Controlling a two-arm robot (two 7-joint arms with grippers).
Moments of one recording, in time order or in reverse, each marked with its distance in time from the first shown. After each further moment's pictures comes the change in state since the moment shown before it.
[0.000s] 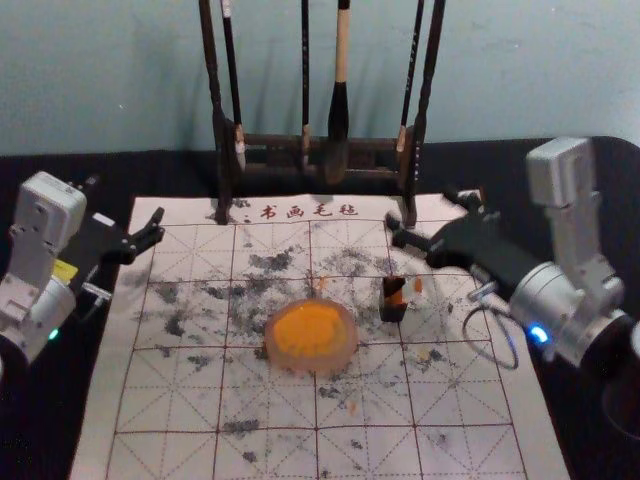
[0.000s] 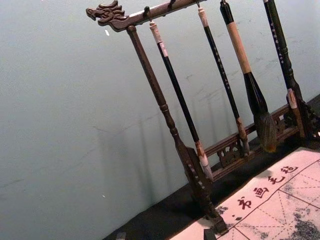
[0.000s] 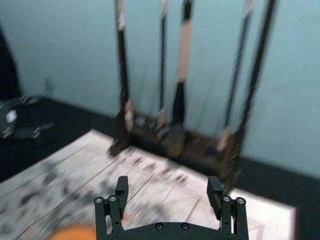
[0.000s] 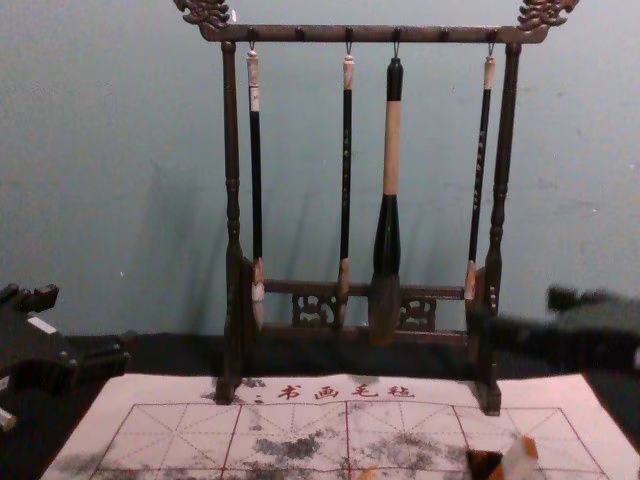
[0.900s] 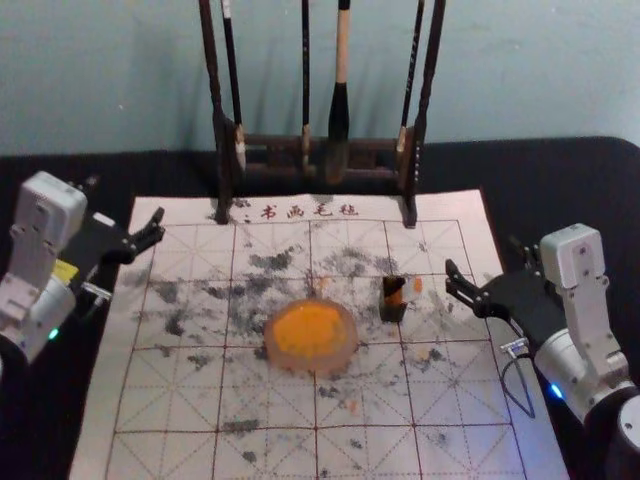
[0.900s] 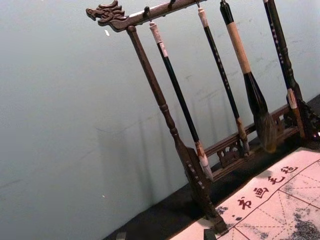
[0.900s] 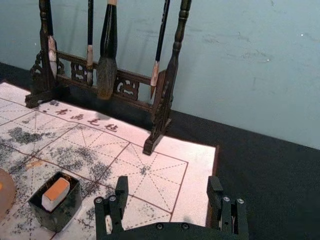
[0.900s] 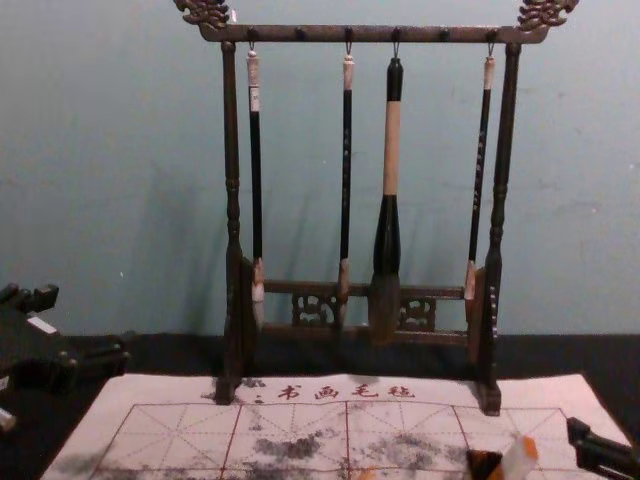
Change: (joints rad) left arm 0.000 0.000 0.000 0.000 0.000 0.000 0.000; right arm -0.084 -0.062 0.063 0.198 -0.225 -0.232 -0.164
